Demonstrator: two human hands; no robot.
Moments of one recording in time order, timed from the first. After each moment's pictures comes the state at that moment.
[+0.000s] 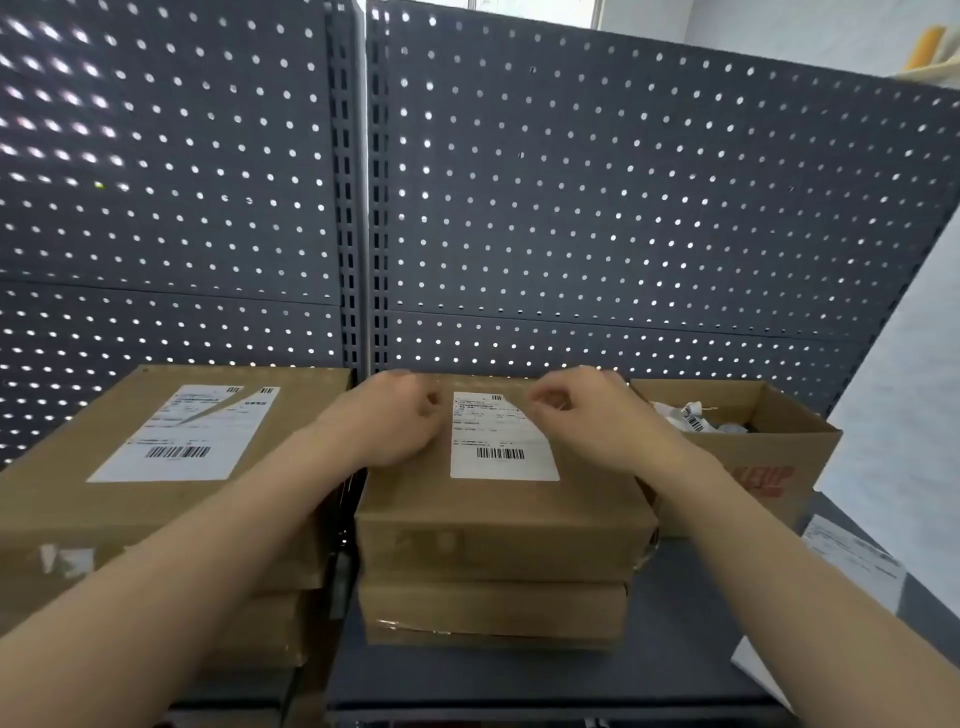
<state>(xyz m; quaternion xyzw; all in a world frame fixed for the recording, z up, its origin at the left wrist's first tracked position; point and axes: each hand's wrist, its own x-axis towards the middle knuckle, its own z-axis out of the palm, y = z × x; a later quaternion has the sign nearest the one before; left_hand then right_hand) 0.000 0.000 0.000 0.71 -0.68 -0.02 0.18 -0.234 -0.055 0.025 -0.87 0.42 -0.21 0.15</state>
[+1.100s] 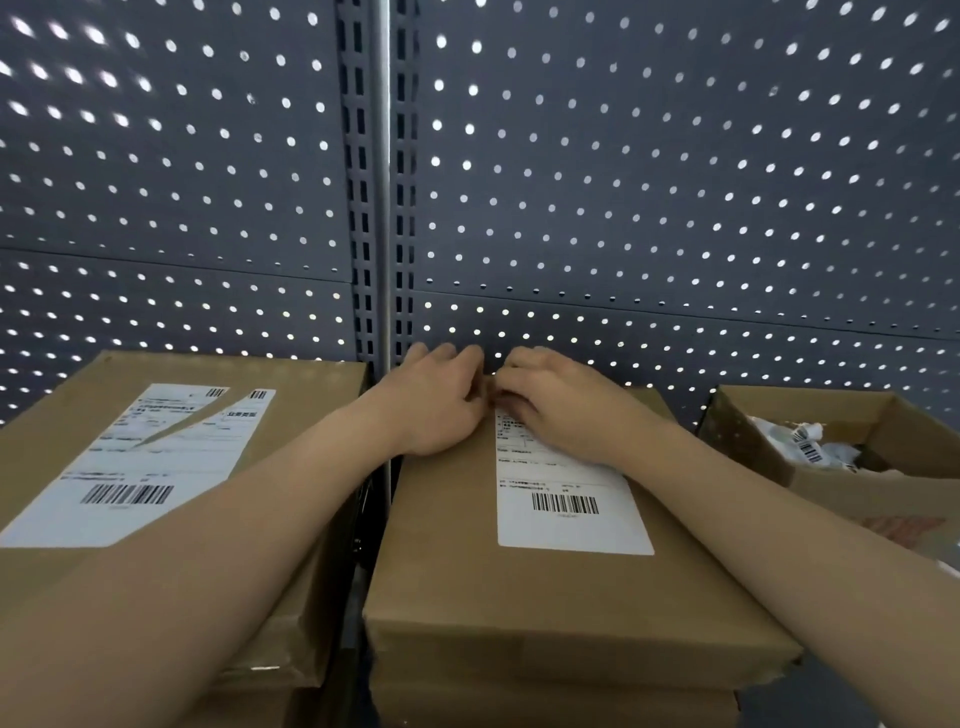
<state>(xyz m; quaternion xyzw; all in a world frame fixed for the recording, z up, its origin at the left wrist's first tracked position) 0.034 -0.085 -0.027 0.69 -0.71 -0.05 0.15 -0.140 -0.148 -0.017 -0.96 0.23 -0.16 -0.04</state>
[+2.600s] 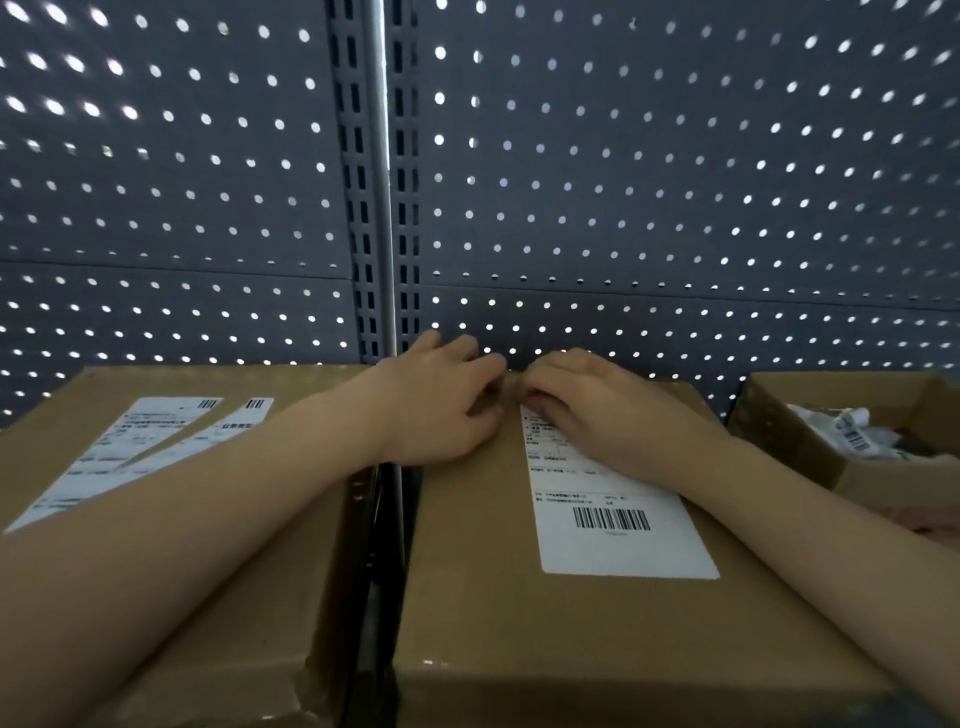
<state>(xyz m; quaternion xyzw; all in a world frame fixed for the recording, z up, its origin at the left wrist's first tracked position) 0.043 -0.063 -0.007 0.64 -0.77 0.01 0.05 -0.152 -0.137 -0.021 -0.95 0.27 -0.16 0.01</state>
